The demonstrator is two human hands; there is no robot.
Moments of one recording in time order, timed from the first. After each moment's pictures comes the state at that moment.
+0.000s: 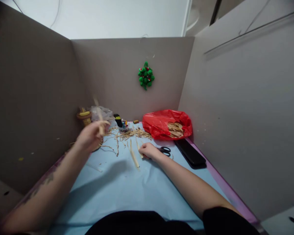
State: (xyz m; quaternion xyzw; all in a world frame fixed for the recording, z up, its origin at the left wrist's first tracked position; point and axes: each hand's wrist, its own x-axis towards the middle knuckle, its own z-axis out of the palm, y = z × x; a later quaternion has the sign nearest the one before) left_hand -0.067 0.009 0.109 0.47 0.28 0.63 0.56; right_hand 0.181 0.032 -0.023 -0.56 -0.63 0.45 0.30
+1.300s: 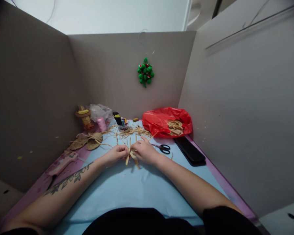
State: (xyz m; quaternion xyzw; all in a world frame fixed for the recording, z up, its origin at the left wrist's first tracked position) left_hand -0.019 0.008 0.004 0.59 0.35 0.31 0.66; right_hand 0.171 -0.004 0.013 -0.34 -0.90 0.02 0.28
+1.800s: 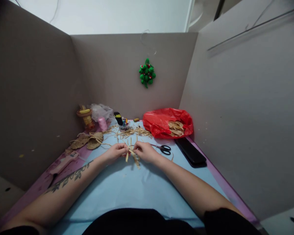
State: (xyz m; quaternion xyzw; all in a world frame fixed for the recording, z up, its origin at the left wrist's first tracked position) left_hand -0.026 0.016 0.004 0.58 0.36 0.34 0.65; right_hand 0.169 0.005 0.002 -0.43 -0.79 0.27 0.34
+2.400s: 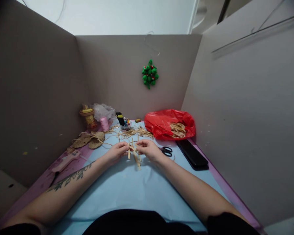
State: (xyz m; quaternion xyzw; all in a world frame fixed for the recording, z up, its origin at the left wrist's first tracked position) left_hand -0.022 0.014 -0.001 0.53 0.32 0.41 0.67; right_hand 0.166 0.006 0.003 -0.39 -0.55 0.58 0.46
